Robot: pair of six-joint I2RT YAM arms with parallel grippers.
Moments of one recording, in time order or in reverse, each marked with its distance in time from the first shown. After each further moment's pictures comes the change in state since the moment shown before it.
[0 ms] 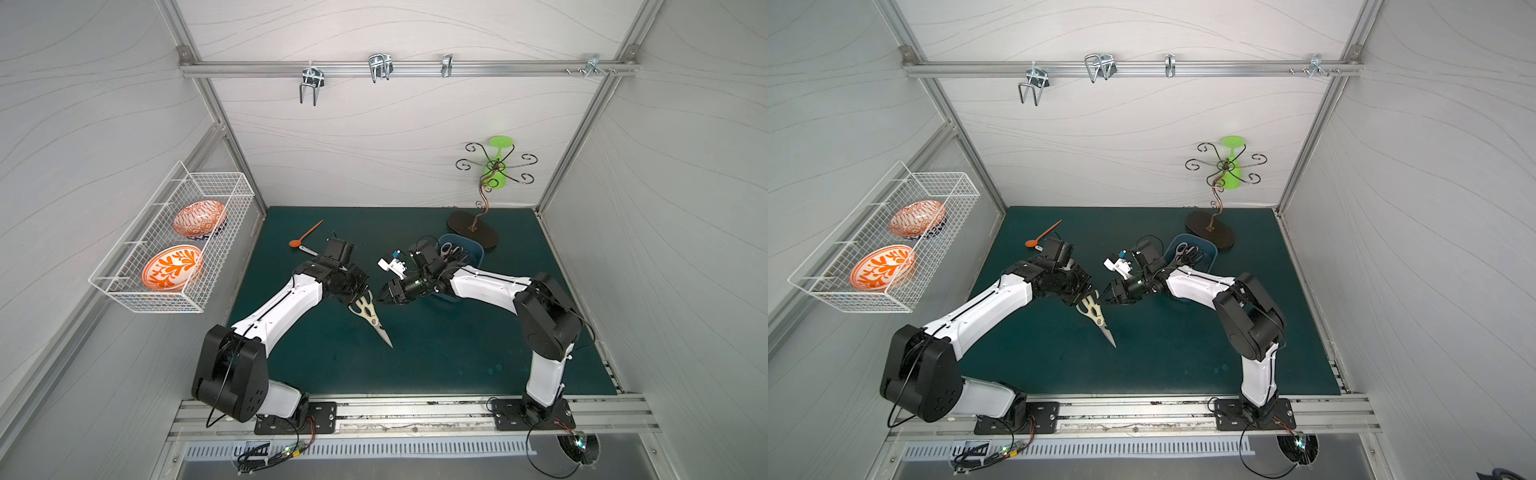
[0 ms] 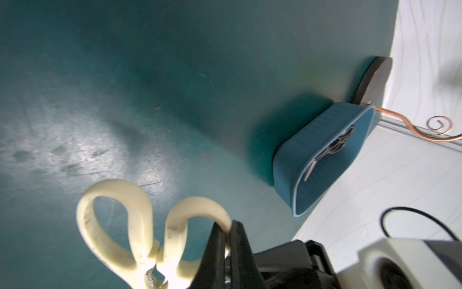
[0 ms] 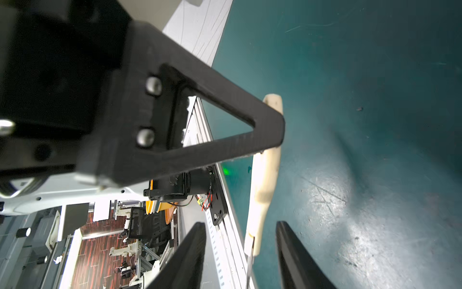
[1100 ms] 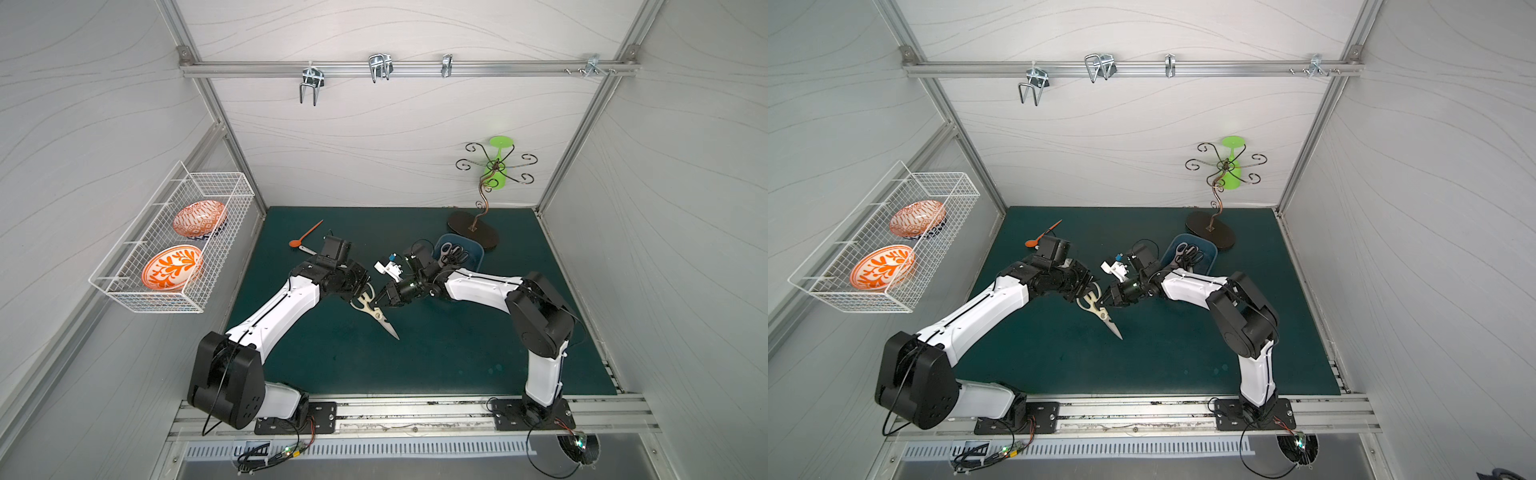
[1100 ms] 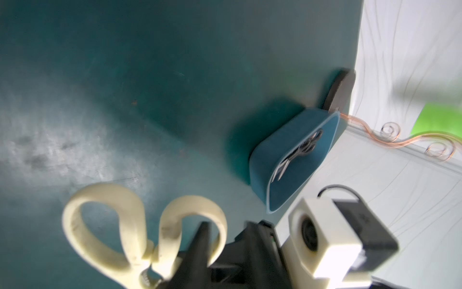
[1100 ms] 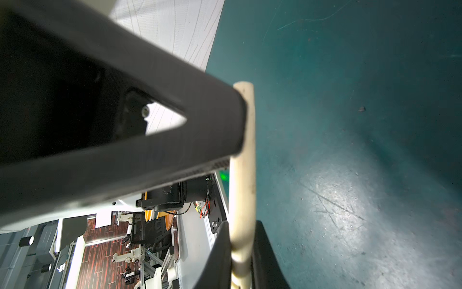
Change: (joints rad) left arm -0.004 -0.040 0.000 0.054 0.012 -0.076; right arm 0.027 0.036 0.000 0.052 0.026 0.051
